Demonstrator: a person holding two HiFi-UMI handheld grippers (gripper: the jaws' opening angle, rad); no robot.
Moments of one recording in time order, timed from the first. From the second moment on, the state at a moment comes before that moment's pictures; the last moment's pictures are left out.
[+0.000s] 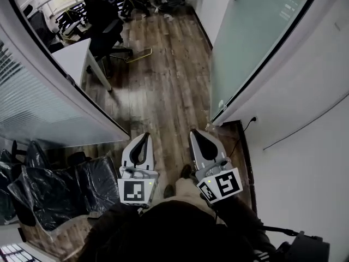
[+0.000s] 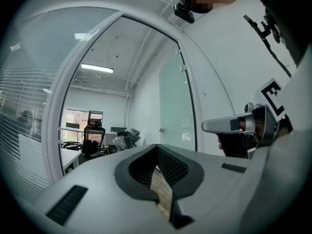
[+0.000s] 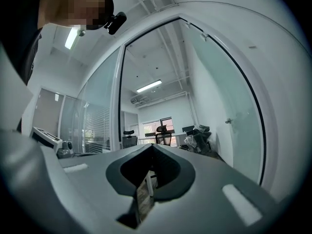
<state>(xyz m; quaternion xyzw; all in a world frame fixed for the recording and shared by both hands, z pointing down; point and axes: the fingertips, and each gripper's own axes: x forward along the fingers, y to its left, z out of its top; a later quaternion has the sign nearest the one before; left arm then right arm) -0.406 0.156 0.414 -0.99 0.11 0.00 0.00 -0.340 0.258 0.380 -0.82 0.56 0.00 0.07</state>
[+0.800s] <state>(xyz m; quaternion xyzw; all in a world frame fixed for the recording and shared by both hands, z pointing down) -0.038 0.006 0.396 -0.99 0.10 0.01 0.03 0.032 0.112 0.381 -0.83 0.55 0.01 0.09</state>
